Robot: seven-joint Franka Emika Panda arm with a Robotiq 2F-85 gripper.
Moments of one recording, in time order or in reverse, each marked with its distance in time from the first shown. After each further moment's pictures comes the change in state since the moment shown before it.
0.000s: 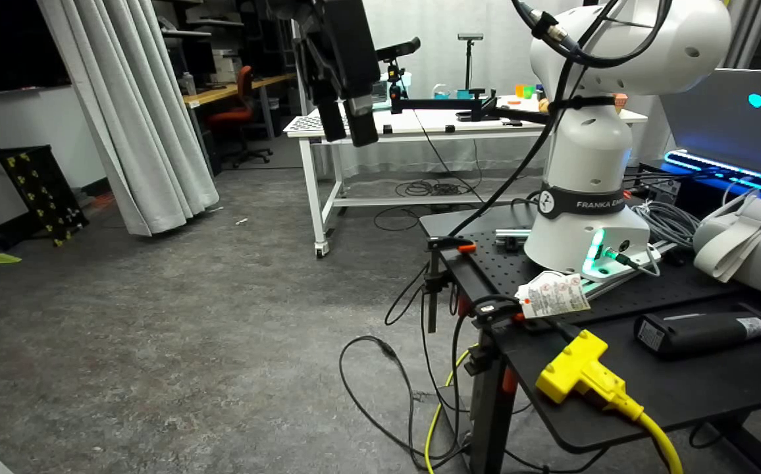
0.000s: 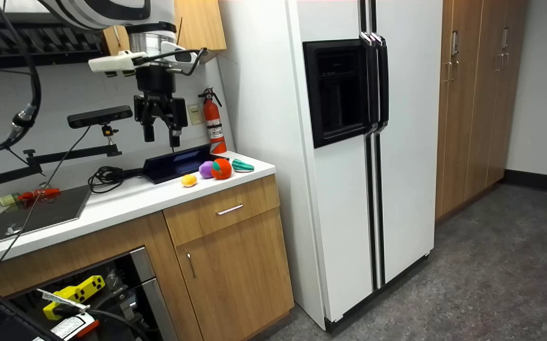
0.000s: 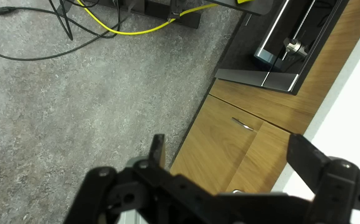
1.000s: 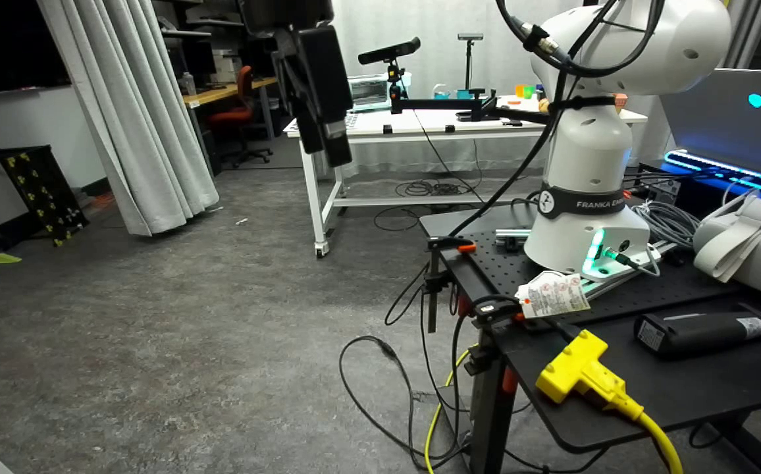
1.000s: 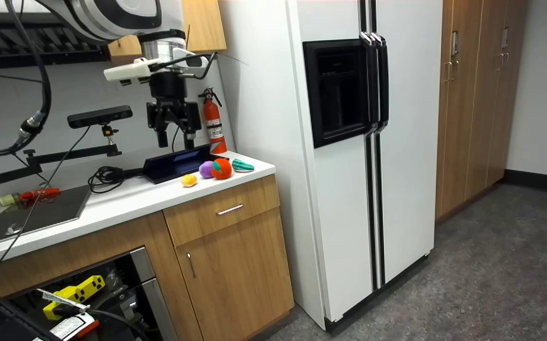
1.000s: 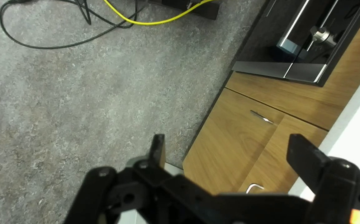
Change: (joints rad) arm -0.009 0.073 0.004 0.026 -0.068 0.069 0.001
